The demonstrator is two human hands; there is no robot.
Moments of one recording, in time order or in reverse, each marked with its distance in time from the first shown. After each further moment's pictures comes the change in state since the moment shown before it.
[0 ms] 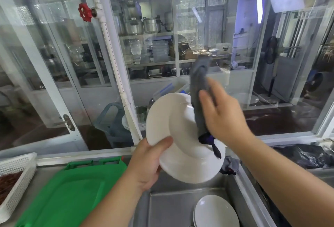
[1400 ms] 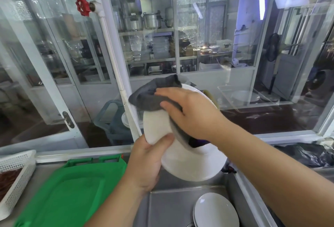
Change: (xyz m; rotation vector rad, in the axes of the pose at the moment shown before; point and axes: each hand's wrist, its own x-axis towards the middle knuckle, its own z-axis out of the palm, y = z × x) left_hand -0.005 0.002 0.003 0.017 -0.031 0.192; right_hand 0.025 -0.018 0.044 -0.216 -0.301 -0.363
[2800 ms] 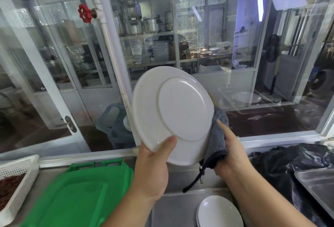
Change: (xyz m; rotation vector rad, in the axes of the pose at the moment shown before) left_hand -0.009 -0.007 0.007 -0.059 0.048 0.096; right_hand -0.090 0.029 0.036 1.648 0.567 1.137
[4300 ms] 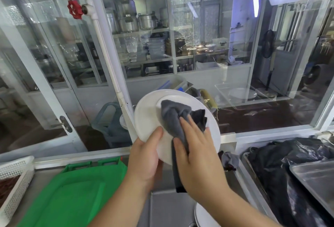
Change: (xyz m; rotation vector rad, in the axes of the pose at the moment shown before) left_hand 0.022 -0.004 0.003 -0.130 0.139 -0.176; right_hand -0.053 0.038 0.027 -1.509 -0.086 -0.815
